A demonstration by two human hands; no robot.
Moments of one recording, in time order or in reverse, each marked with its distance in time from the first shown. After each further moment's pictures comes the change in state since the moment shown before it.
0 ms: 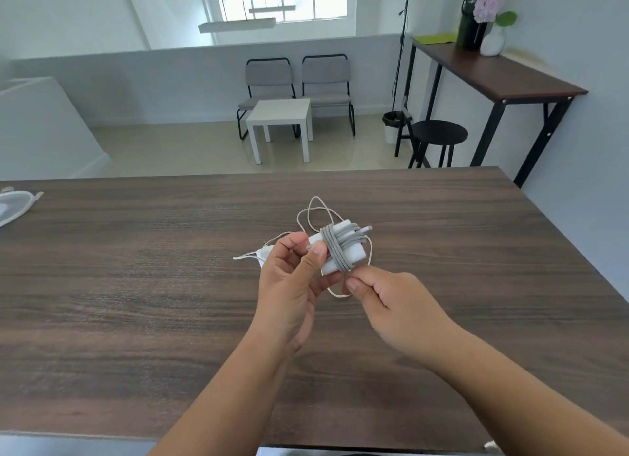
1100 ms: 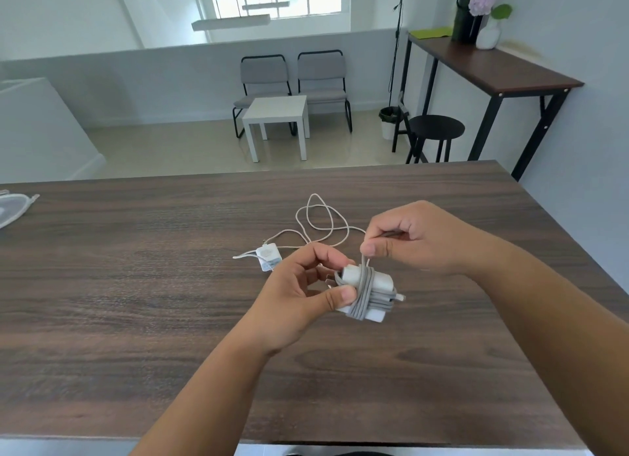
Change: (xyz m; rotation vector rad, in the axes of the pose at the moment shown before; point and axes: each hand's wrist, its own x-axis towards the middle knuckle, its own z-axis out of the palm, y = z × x) left_hand -0.009 0.021 -0.014 0.606 -0.460 -0.007; right_hand 0.049 0.001 -0.075 0.082 -0.223 -0.146
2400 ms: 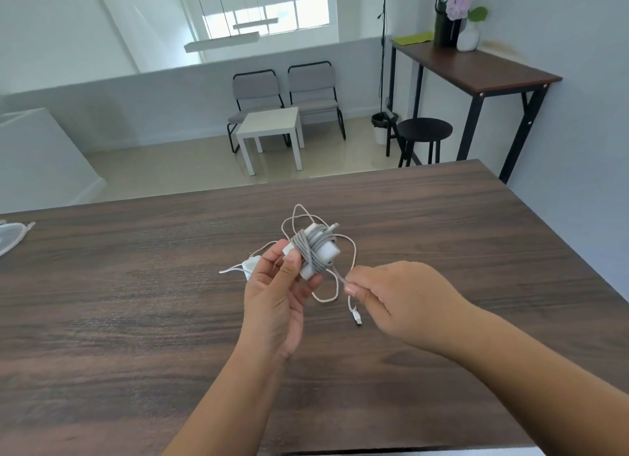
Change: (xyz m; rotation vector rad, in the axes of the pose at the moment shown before) left_hand 0.020 -0.010 0.037 -0.635 0.526 -0.024; right_hand -0.053 0.005 0.045 -0.489 0.144 -0.050
